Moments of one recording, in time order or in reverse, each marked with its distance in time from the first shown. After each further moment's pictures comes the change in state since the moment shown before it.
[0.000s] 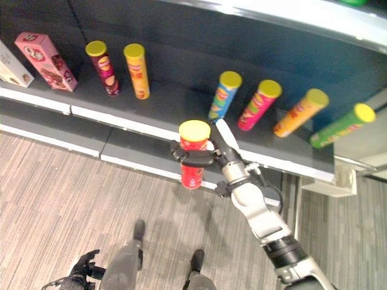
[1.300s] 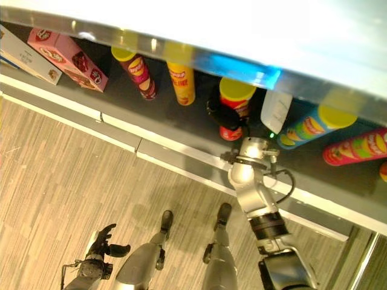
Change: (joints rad) left arm -0.080 -0.045 -0.137 -0.114 -0.003 -0.050 0.132; right arm -0.244 0.119 -0.100 0.241 -0.398 0.089 -0.612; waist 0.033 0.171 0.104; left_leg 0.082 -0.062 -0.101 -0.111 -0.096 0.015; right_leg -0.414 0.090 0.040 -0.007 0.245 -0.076
